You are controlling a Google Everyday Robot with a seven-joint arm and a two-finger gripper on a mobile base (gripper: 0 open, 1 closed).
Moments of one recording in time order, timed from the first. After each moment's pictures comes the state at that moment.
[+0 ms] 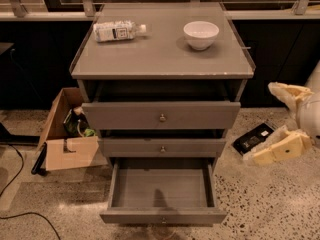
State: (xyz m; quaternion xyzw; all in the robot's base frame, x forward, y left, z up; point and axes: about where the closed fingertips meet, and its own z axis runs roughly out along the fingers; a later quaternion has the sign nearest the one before) arm 0.421 -0.207 0.908 -0.45 0.75 0.16 0.45
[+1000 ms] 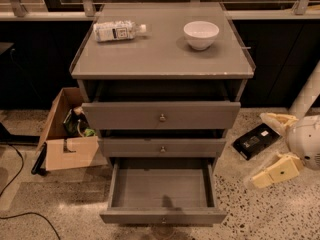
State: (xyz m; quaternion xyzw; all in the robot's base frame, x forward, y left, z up) arm 0.407 -0.217 0.838 -0.45 0.79 0.19 0.37
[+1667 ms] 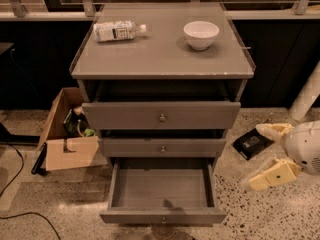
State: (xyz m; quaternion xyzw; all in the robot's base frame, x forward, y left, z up) arm 0.400 -0.220 0.816 -0.45 0.80 0.20 0.34
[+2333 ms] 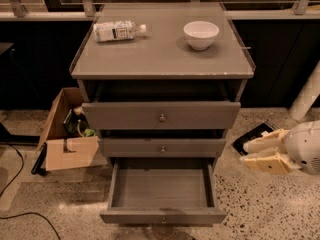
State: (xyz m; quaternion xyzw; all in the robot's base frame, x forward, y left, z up) arm 0.400 -0.220 0.816 -0.45 0.80 0.20 0.34
